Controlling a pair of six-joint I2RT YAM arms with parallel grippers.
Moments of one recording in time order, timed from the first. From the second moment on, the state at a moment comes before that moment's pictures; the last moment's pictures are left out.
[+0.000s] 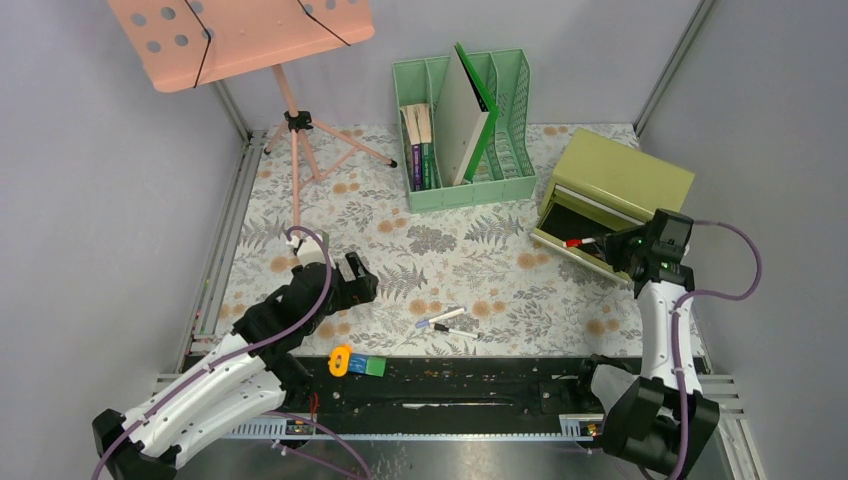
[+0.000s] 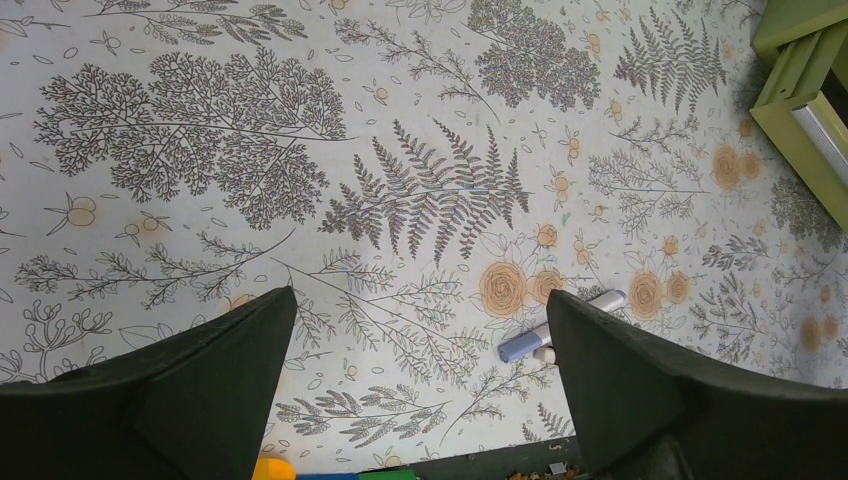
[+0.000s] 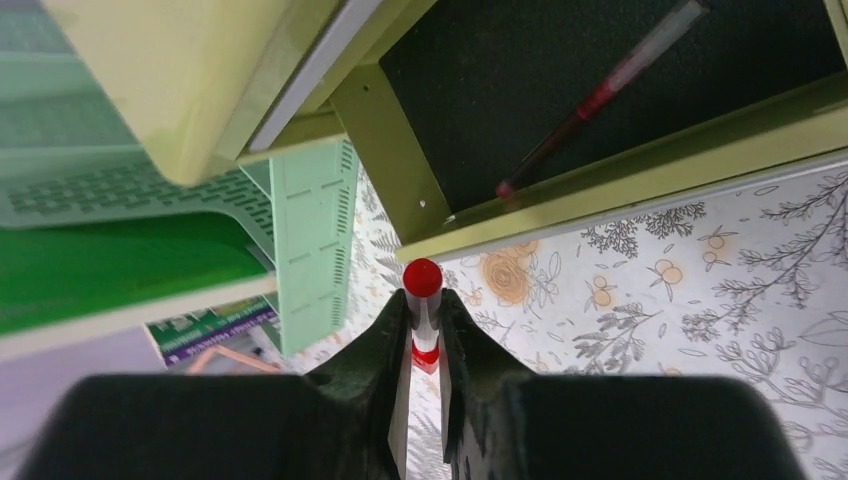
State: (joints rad) left arm -0.75 0.62 0.55 -0.55 -0.38 -0.78; right arm -0.32 0.98 0.75 -0.51 -0.21 1.01
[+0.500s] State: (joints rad) left arm -0.75 0.62 0.55 -0.55 -0.38 -0.80; right arm -0.40 1.12 0.65 -0.25 -0.30 1.27
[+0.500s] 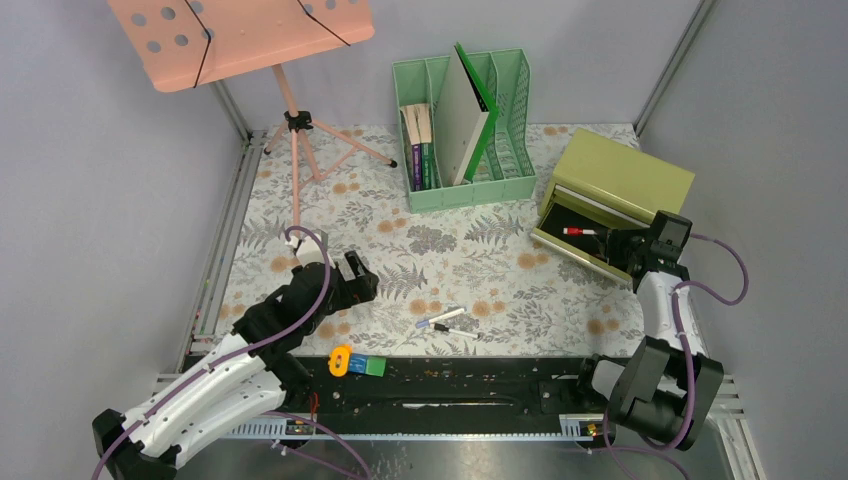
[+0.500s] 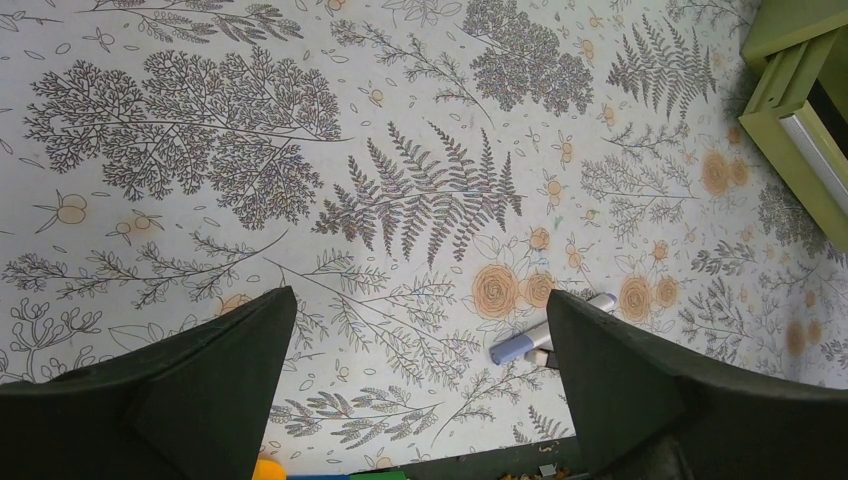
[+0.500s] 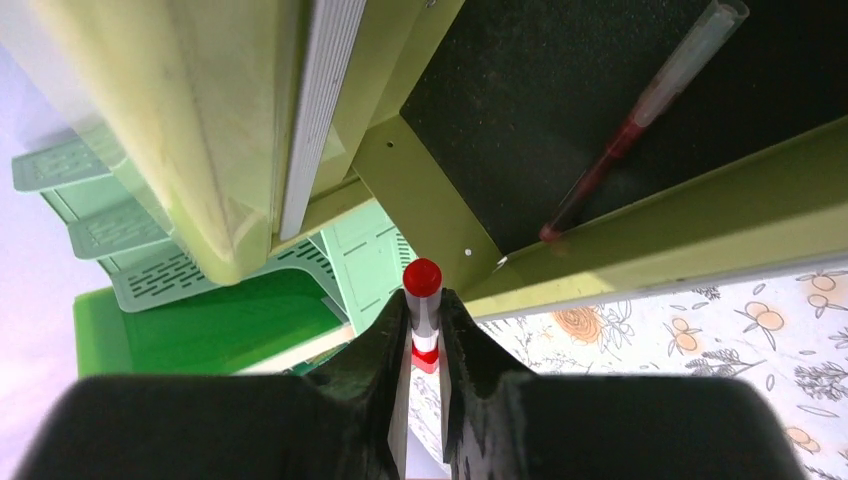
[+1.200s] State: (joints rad) left arm -0.75 0.57 0.53 -0.54 -0.38 -0.82; right arm -0.43 1.22 0.65 -0.17 -0.30 1.31
